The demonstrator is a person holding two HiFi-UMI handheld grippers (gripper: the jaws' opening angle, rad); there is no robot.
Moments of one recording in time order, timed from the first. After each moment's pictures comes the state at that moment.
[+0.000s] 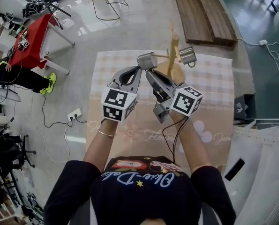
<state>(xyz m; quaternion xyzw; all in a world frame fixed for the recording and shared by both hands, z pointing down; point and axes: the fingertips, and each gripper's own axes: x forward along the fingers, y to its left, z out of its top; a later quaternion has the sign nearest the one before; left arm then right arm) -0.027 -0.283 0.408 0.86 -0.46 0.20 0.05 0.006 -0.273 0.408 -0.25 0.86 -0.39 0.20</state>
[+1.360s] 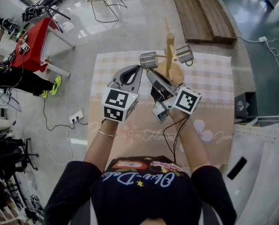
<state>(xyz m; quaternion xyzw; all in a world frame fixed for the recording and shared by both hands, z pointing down) -0.015 -0.284 0.395 0.87 -0.45 0.20 0.02 0.016 -0.275 0.401 -0.23 0.82 -0.45 0.27</state>
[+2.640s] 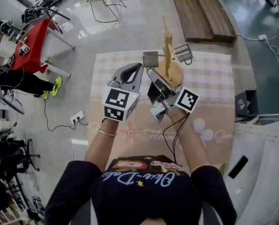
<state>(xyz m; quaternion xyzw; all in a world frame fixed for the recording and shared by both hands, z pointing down) -0.004 -0.286 0.389 0.87 -0.45 0.20 0.01 0.024 -0.277 0.407 -0.20 0.77 -0.50 0.34</state>
